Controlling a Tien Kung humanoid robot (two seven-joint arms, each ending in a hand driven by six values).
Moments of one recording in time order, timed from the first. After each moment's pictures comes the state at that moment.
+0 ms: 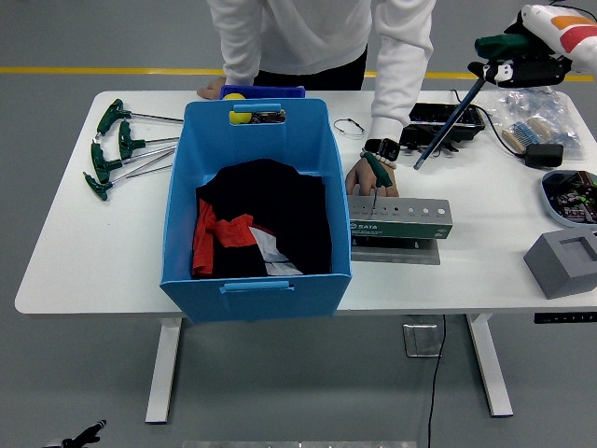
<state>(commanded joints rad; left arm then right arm) -0.19 0.10 -0.57 -0.18 0.41 0.17 0.05 0.94 -0.64 0.79 1.13 -1.65 0.01 0.16</state>
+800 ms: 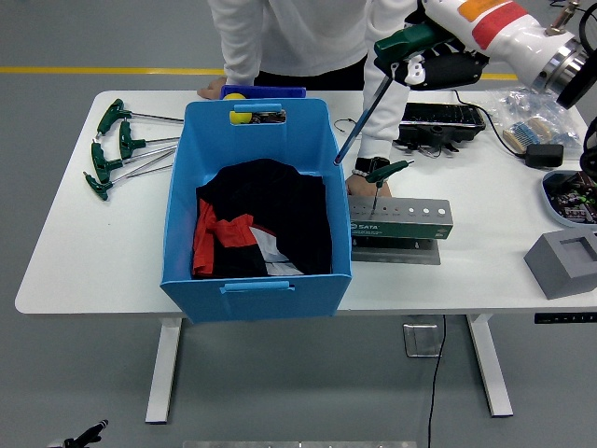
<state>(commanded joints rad) -0.19 0.10 -0.54 -0.18 0.37 0.17 0.04 1.00 -0.56 0.70 1.44 -1.75 -0.04 0.12</state>
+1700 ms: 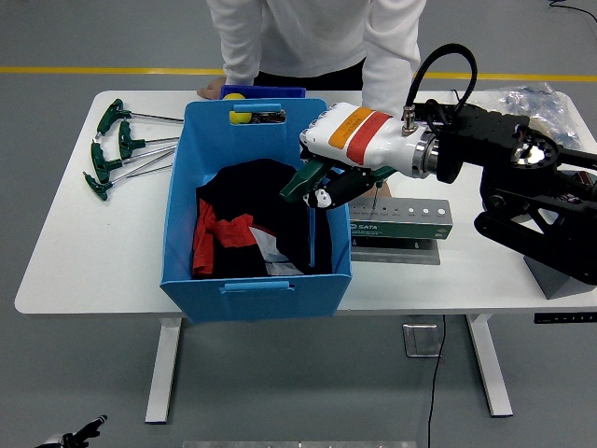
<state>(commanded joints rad) -0.21 0.11 -0.51 -0.18 0.36 0.17 0.03 1.17 -0.39 0.24 1.35 -1.77 -0.01 0.10</state>
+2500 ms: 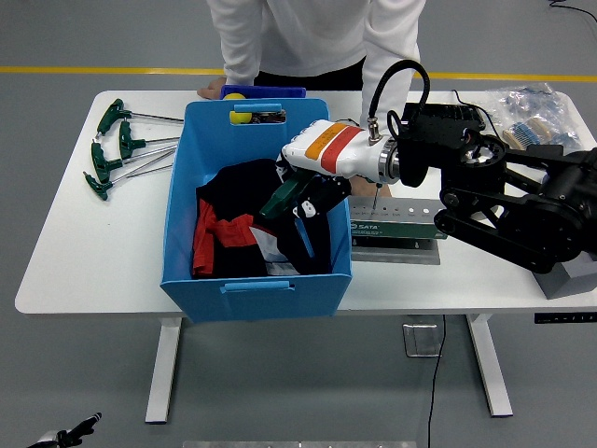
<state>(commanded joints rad) -0.21 0.12 -0.55 -0.18 0.40 0.18 0.04 1.22 -0.25 0.16 1.15 -1.71 -0.01 0.10</state>
